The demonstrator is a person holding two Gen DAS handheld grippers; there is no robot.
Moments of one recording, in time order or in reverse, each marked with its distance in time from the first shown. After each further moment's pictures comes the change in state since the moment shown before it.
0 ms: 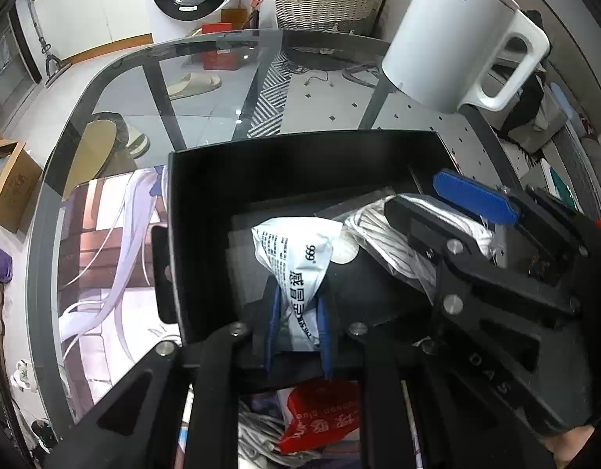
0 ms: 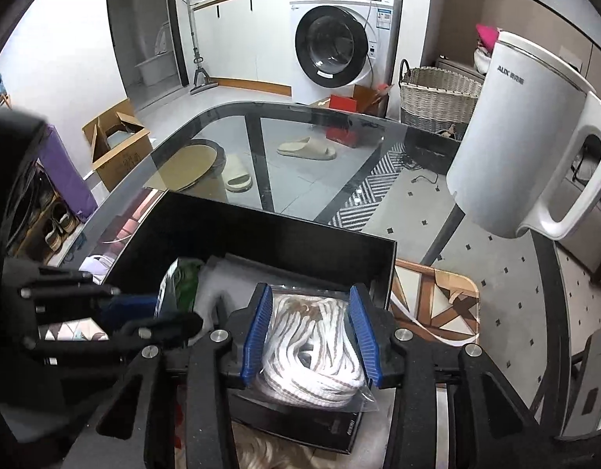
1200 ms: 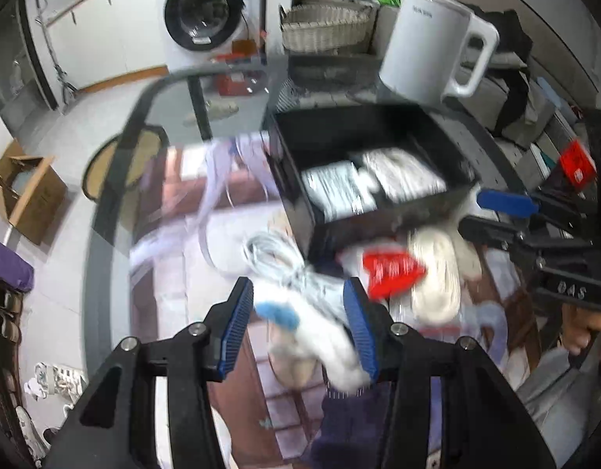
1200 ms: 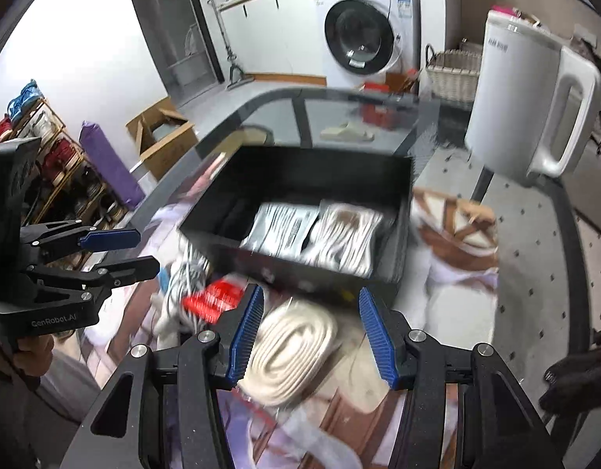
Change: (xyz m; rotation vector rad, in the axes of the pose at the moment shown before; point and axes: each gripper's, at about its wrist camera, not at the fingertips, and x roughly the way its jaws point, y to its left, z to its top) left arm -0.074 0.042 -0.099 0.067 -0.126 0.039; right arm -0.066 0.011 -0.069 0.021 0.038 0.177
